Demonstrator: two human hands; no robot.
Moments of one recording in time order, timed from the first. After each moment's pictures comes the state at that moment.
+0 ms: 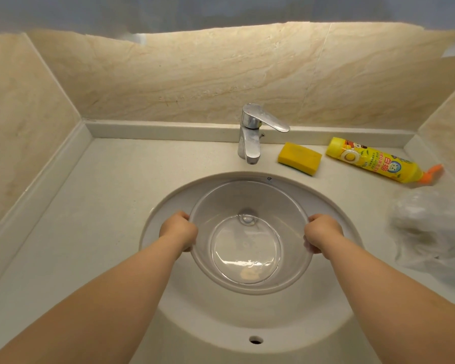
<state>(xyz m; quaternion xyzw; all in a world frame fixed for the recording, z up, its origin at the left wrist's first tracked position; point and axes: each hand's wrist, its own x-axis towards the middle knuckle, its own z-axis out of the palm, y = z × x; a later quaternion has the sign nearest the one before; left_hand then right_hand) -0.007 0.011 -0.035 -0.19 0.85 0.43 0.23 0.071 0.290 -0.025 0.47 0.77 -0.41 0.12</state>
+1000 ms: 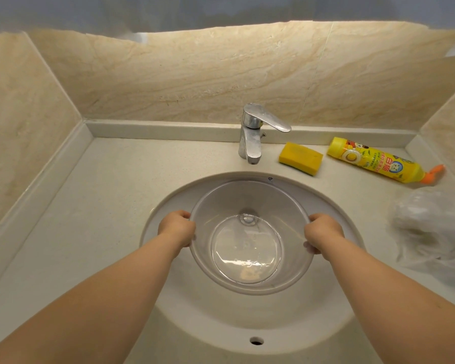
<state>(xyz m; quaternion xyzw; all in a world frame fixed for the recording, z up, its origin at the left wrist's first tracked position) -0.013 0.007 -0.041 -0.21 0.83 0.46 0.22 0.073 0.279 -0.015 0.46 0.79 -0.39 0.12</state>
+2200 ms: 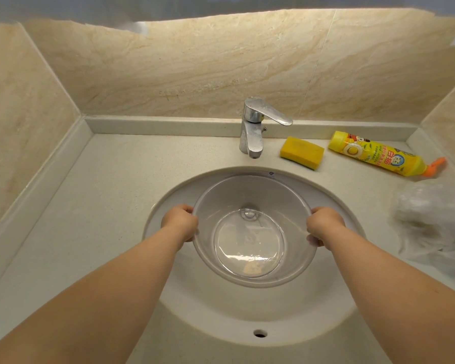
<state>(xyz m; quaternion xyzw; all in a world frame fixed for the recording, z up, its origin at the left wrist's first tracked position) -0.016 0.007 -0.041 -0.19 0.83 0.47 0.23 0.067 0.289 -0.020 0.47 0.79 -0.38 0.15</state>
